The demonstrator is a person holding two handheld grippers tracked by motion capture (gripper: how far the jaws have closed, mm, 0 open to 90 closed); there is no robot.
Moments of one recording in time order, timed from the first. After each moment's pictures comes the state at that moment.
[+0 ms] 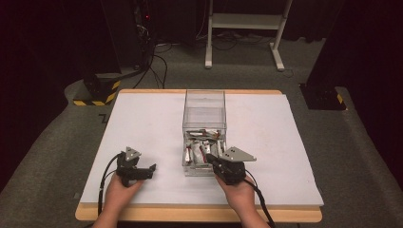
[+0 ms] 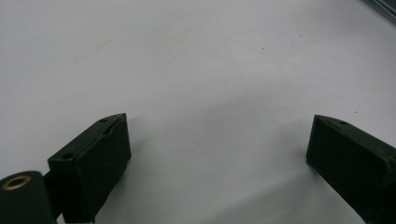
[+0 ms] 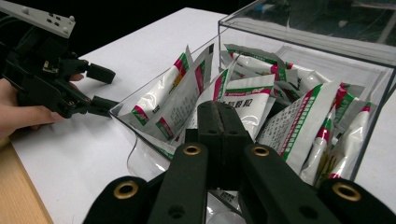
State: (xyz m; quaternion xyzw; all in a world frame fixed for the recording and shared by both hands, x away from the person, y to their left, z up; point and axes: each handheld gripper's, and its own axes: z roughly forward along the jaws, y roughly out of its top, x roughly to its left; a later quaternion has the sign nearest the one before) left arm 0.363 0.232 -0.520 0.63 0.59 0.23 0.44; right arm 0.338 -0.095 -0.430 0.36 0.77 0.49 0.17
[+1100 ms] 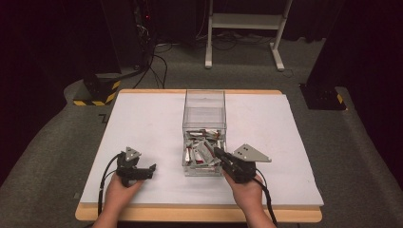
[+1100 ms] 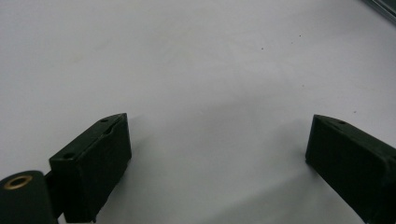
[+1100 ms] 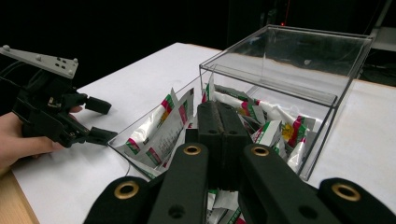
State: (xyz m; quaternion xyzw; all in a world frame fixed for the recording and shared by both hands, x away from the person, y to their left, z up) left arm 0.363 0.233 -0.520 0.63 0.59 0.24 0.44; right arm 0.333 -0.117 -0.407 0.36 0.74 0.54 0.20
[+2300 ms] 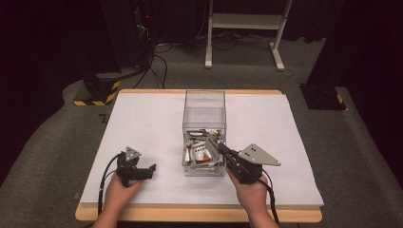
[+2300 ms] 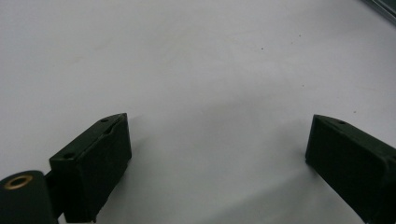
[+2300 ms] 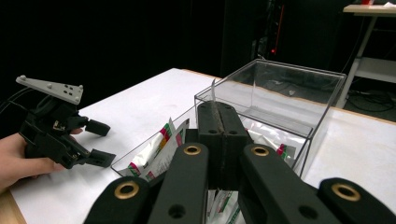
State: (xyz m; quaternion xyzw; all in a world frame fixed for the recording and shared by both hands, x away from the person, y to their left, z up) left arm 0.363 0.233 -0.520 0.64 0.59 0.24 0.44; right arm 0.323 -0.126 -0.388 0.34 0.72 0.56 0.23
